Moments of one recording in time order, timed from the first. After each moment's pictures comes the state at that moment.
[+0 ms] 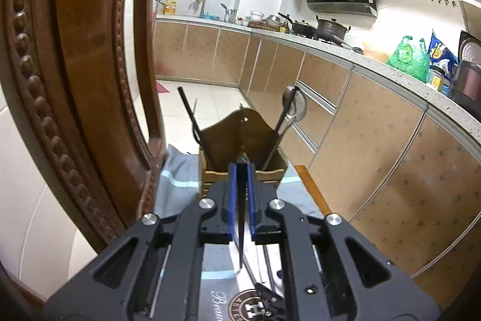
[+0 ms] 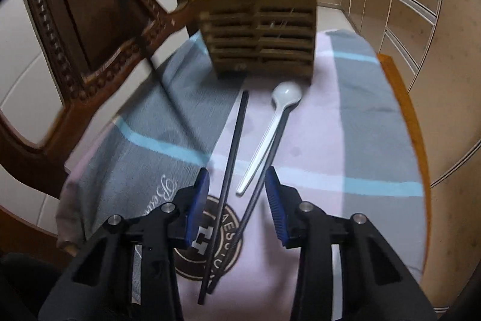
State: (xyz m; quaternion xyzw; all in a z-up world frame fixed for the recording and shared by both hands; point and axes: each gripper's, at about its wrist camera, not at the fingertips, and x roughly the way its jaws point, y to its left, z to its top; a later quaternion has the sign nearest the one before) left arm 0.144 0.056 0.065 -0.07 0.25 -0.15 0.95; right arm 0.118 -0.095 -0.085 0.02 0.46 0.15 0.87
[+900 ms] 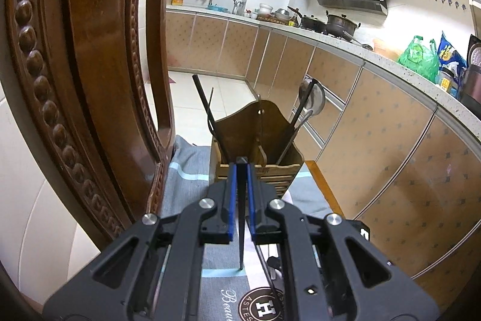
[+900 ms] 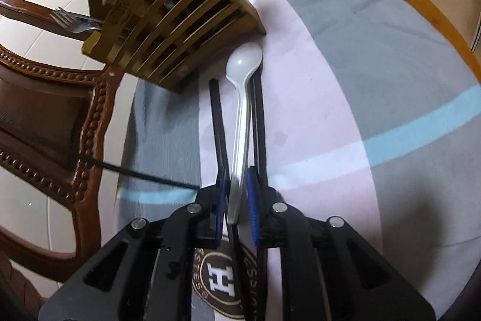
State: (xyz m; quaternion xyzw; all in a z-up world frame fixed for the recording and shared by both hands) left arm 0.167 0.066 0.051 -0.08 0.27 -0.13 0.95; right arm 0.174 -0.136 -0.130 0.30 0.52 0.10 0.79
